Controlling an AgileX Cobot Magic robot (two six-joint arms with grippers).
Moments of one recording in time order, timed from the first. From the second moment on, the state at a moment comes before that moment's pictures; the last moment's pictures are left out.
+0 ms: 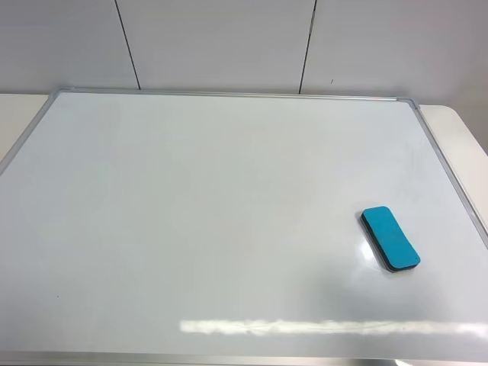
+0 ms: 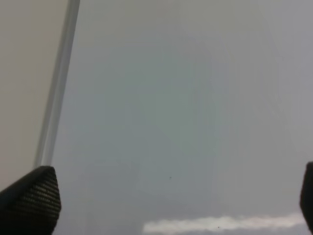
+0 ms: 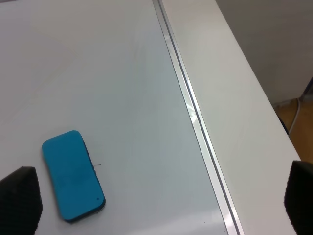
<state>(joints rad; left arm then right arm) -0.04 -0.01 -0.51 -0.01 1.05 -0.01 -0.20 0.00 -0.50 0.04 1.07 -0.02</state>
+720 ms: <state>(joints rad) -0.04 -0.01 -0.51 -0.01 1.05 -0.01 -0.11 0.00 -0.50 0.03 1.07 -0.02</state>
